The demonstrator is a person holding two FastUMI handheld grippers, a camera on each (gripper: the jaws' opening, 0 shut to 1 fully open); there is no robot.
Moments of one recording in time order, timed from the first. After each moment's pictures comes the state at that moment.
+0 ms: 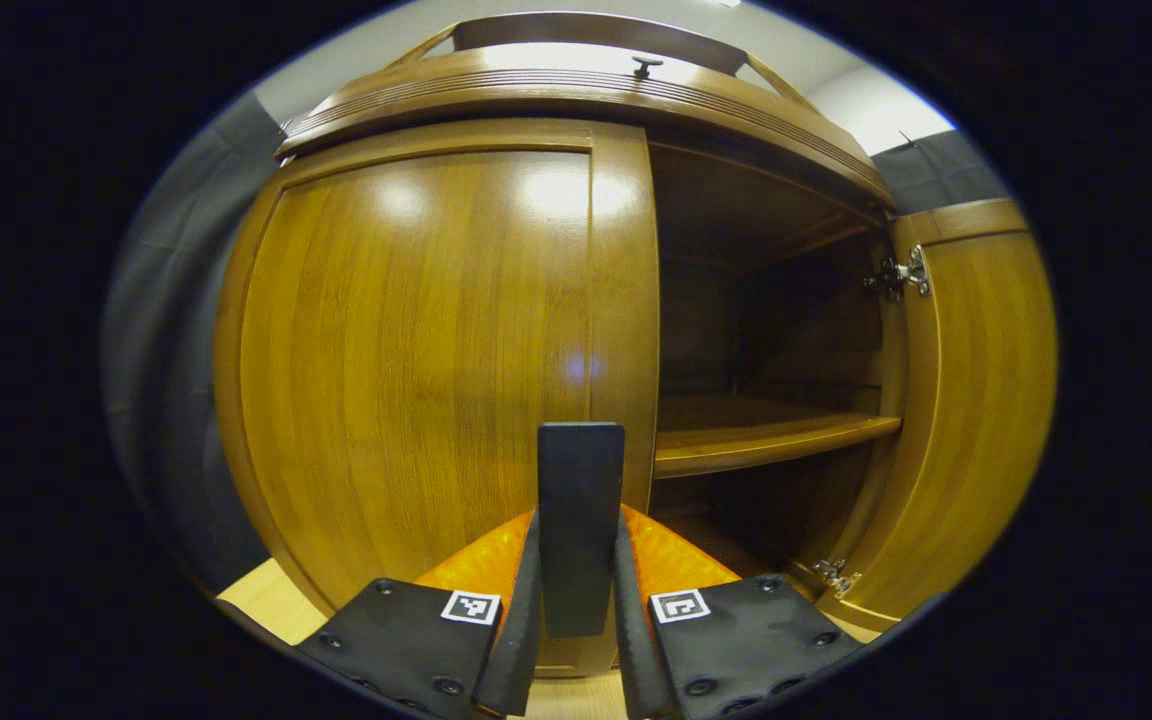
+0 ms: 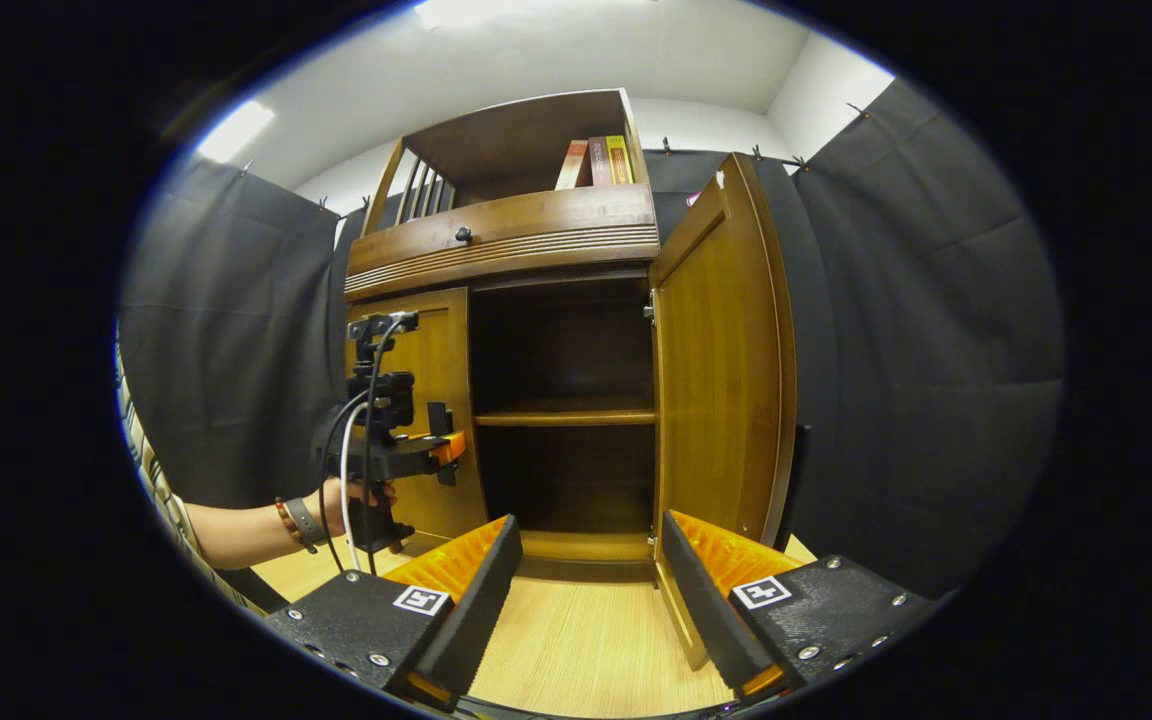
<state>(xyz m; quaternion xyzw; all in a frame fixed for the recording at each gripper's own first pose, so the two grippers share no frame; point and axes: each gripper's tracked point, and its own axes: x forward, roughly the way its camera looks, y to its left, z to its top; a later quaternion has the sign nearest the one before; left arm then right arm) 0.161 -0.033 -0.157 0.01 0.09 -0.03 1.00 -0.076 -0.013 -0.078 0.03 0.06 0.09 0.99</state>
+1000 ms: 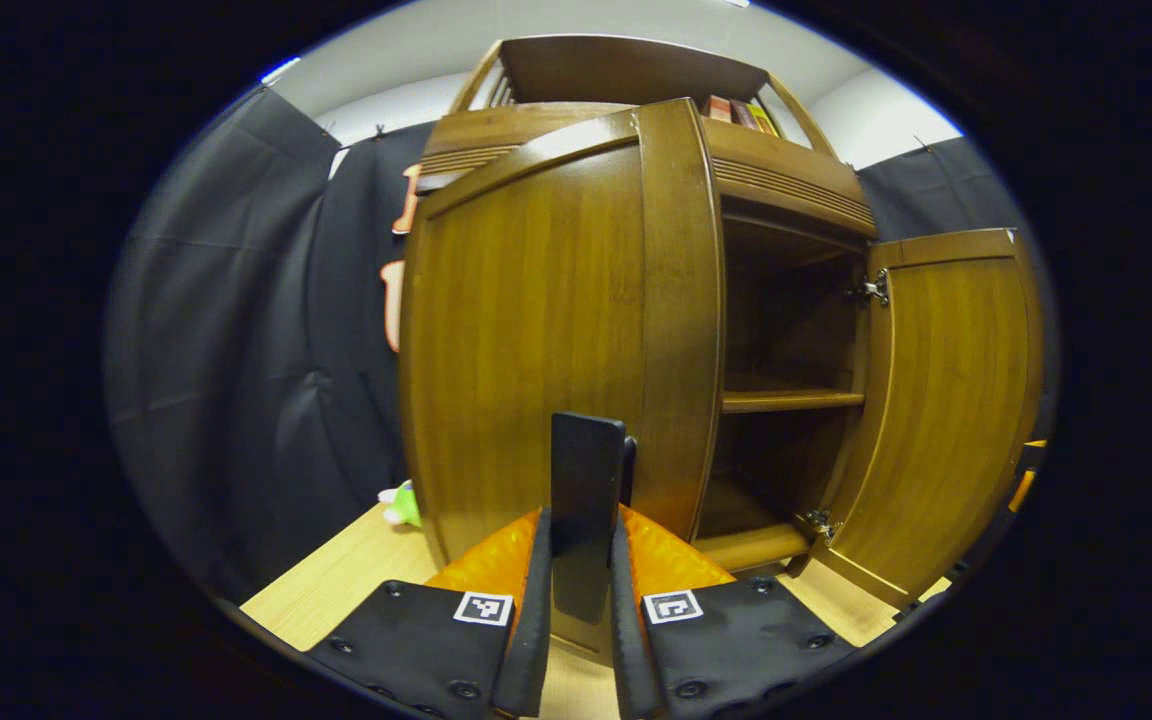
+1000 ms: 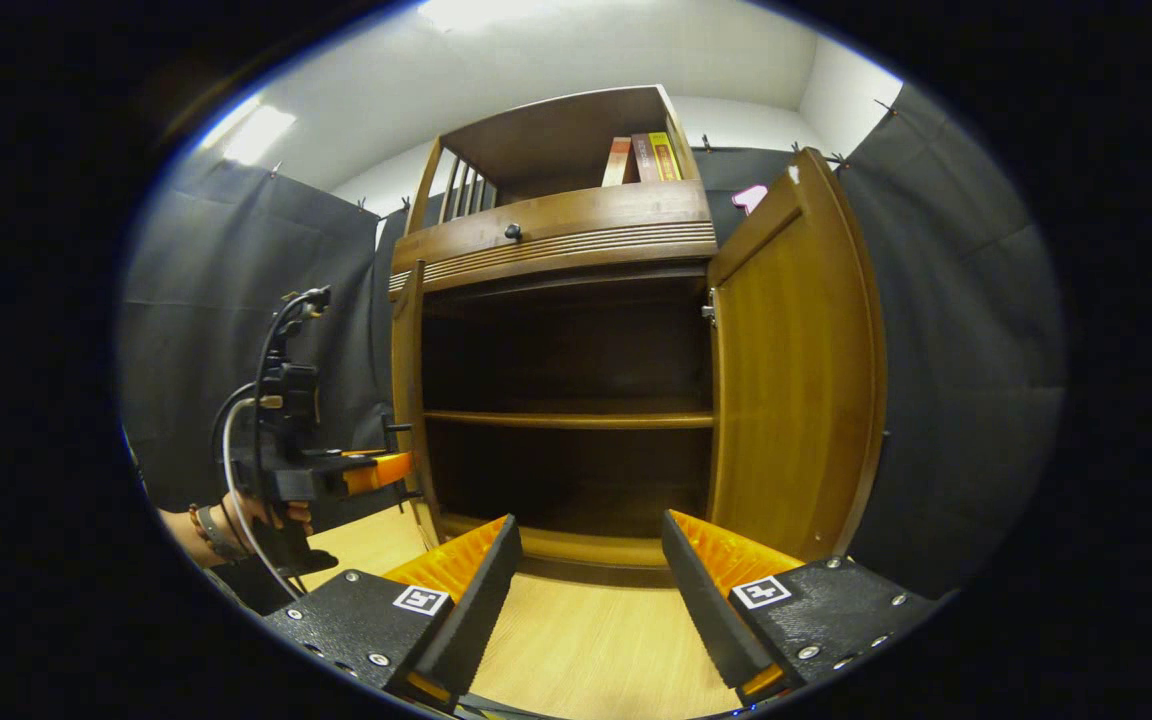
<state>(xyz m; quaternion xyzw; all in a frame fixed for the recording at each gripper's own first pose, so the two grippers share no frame) -0.004 0.041 -0.123 -0.01 0.12 0.04 0.99 -0.061 0.038 -0.077 0.03 0.06 0.16 0.99</state>
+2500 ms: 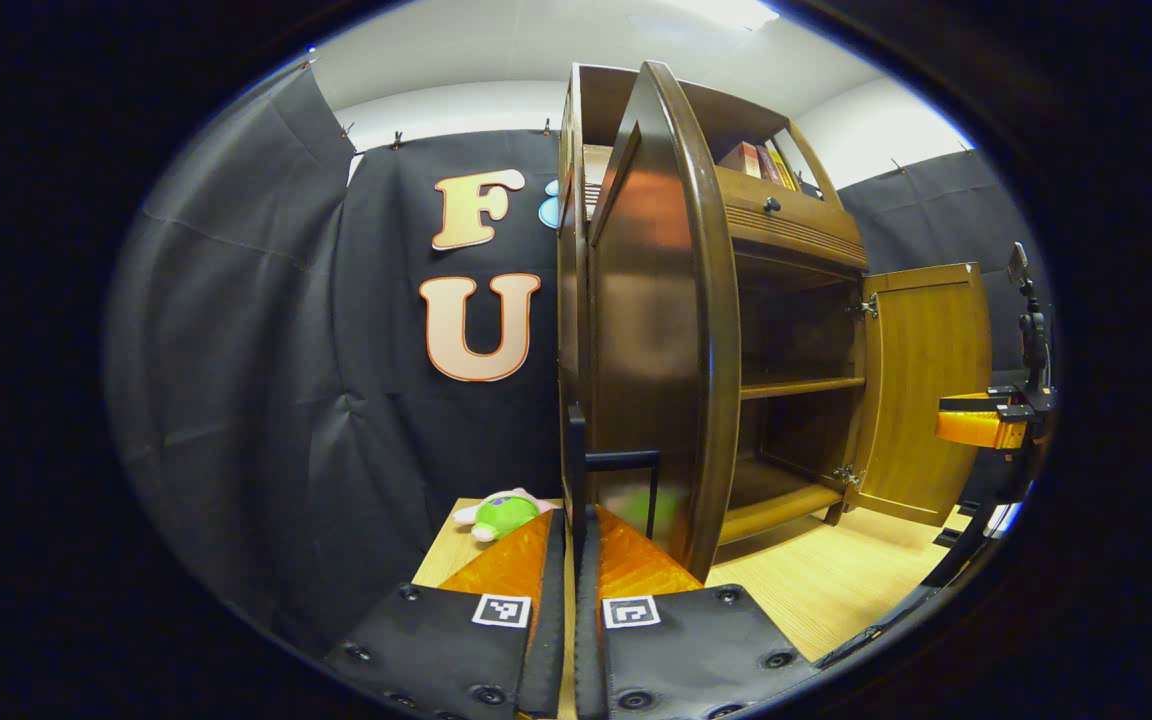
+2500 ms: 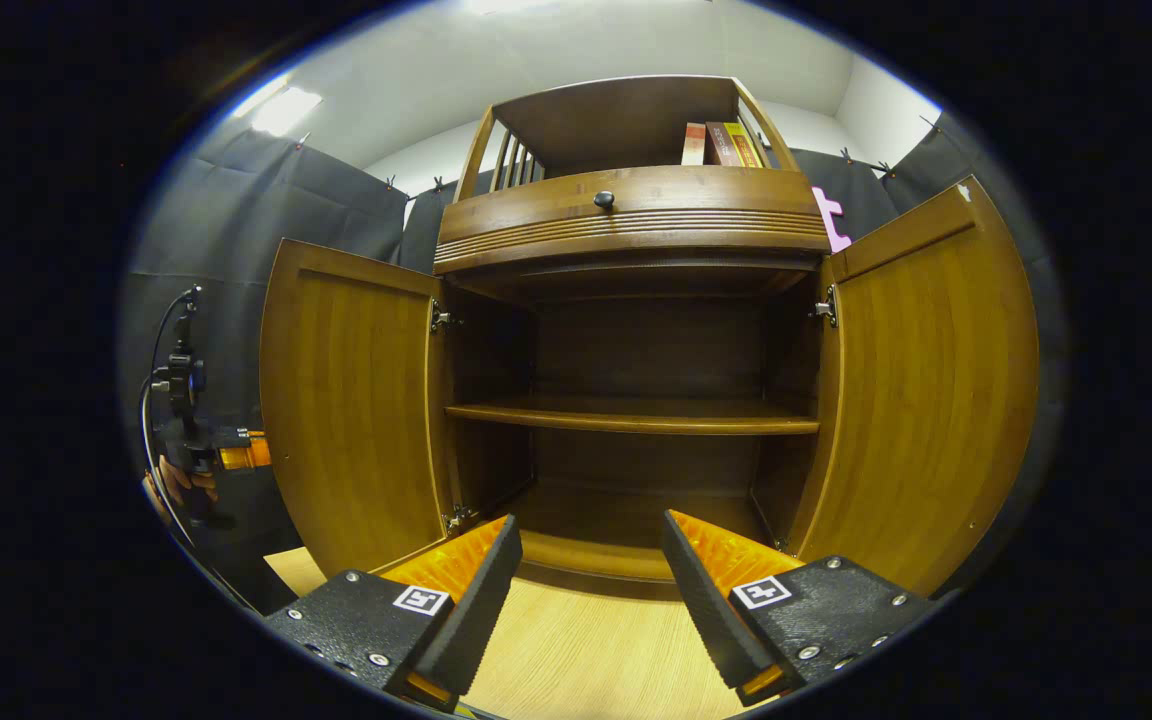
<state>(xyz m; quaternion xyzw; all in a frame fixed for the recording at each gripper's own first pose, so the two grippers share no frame) -0.069 0.246 -0.112 0.00 0.09 -0.05 0.99 -0.031 0.161 -0.089 0.01 0.06 0.18 0.98</state>
